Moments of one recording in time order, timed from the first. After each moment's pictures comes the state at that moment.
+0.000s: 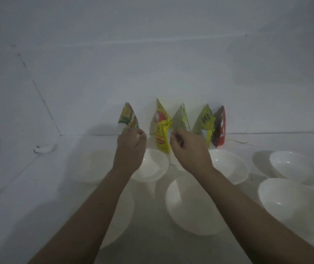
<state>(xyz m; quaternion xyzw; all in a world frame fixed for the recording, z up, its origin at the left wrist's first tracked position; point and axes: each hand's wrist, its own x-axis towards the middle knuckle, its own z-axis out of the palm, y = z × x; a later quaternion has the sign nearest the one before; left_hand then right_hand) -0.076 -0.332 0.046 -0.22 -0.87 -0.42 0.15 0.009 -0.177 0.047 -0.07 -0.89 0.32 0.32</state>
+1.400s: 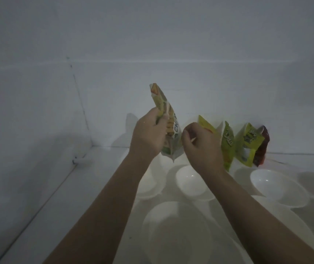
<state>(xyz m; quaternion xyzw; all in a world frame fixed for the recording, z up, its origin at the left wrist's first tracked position) -0.128 -0.465 0.145 -0.26 -0.77 -0.57 0.11 -0.069 -0.339 0.102 -0.09 -0.86 0.29 0.41</state>
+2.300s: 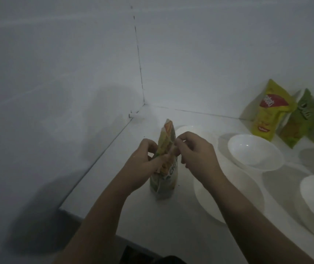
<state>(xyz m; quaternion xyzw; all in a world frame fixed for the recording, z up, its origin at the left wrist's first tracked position) -0.062 -0.642 0.035 -0.11 -0.86 -0.49 -0.09 -0.052 -0.480 0.029 -0.04 -0.84 0.52 0.13</state>
